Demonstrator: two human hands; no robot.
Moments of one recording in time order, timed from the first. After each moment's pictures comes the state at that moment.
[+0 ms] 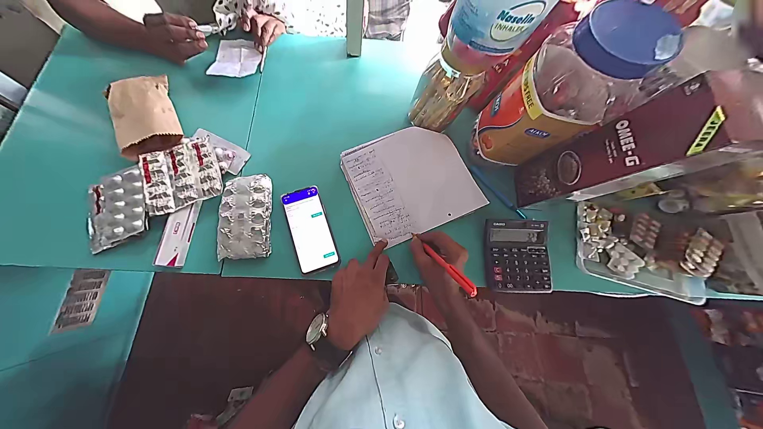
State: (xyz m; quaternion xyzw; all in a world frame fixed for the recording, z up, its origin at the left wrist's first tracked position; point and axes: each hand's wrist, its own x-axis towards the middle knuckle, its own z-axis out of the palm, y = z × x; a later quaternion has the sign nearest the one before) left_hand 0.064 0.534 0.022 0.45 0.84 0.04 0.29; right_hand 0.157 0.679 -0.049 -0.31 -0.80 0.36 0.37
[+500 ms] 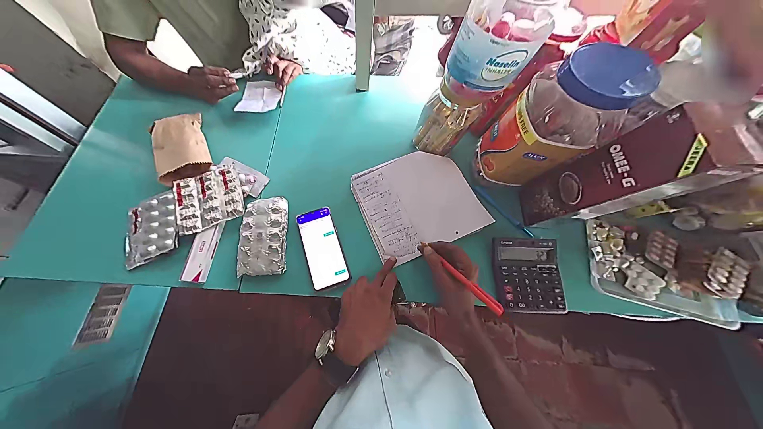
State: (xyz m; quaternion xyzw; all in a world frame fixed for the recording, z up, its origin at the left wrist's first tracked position) left_hand 0.062 0.526 0.014 0.45 0.84 0.08 0.29; right_hand 0.157 0.686 -0.038 -0.25 -0.74 0.50 0.38
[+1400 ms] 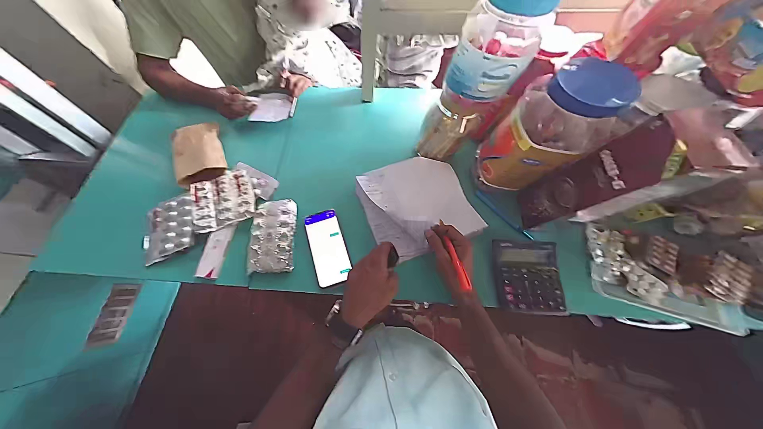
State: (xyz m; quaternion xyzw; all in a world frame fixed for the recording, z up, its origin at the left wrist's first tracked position) left_hand 0.033 0.549 0.013 0.35 0.83 0.31 0.31; right_hand 0.136 0.715 -0.035 -0.29 -0.75 0.48 0.34
